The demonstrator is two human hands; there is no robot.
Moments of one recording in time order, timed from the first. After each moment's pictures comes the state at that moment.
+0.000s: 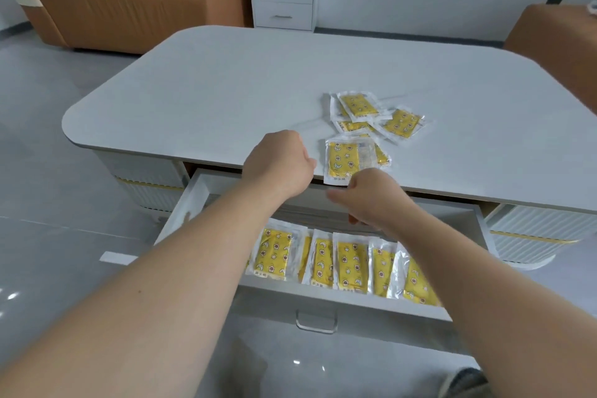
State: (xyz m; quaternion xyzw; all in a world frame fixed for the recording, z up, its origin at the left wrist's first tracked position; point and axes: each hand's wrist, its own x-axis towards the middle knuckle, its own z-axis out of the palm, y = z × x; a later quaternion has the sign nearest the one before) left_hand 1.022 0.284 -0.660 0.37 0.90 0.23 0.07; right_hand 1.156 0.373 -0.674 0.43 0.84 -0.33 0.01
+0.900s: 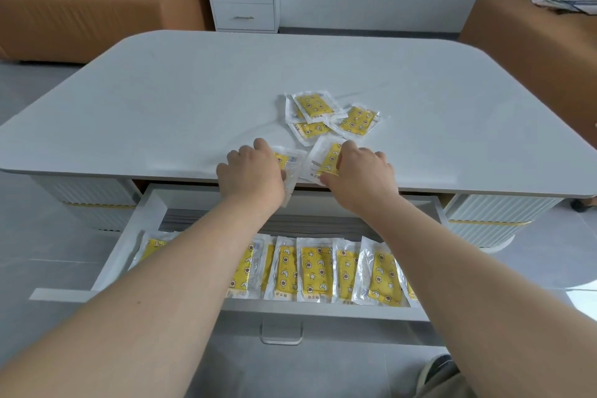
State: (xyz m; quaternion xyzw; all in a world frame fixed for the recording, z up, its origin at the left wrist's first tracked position) left_hand 1.046 0.331 -0.689 0.36 0.93 0.06 -0.04; right_hand 1.174 0.429 -0.685 0.45 0.88 -0.12 -0.06
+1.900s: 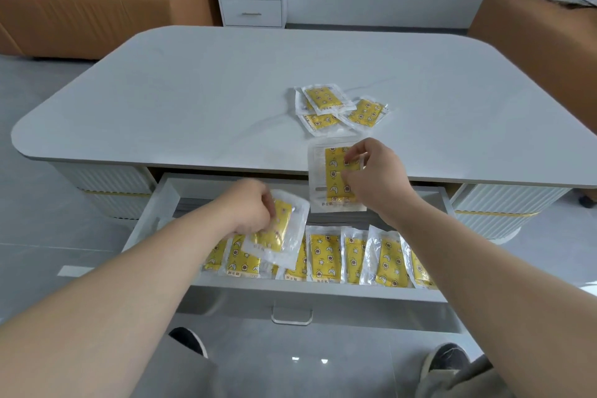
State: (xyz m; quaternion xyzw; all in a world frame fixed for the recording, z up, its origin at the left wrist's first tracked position) left_hand 1.038 0.266 -0.698 0.37 0.87 0.16 0.30; right_hand 1.195 0.410 -0.683 0.45 0.77 -0.41 -0.21
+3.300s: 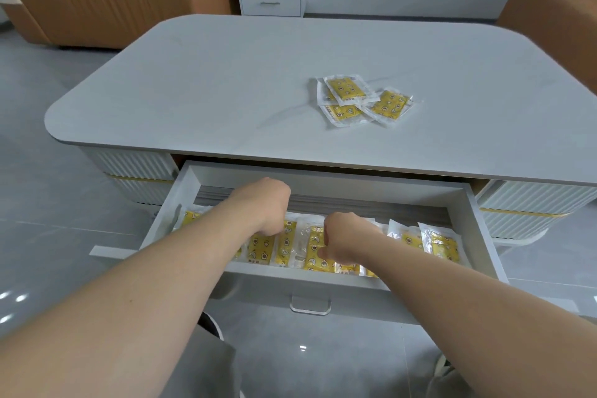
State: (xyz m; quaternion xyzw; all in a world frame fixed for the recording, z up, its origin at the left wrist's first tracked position) left_hand 1.036 0.260 -0.708 0.48 0.85 -0.09 0.19; right_hand 1.170 0.356 -0.767 0.34 0.90 -0.18 0.20
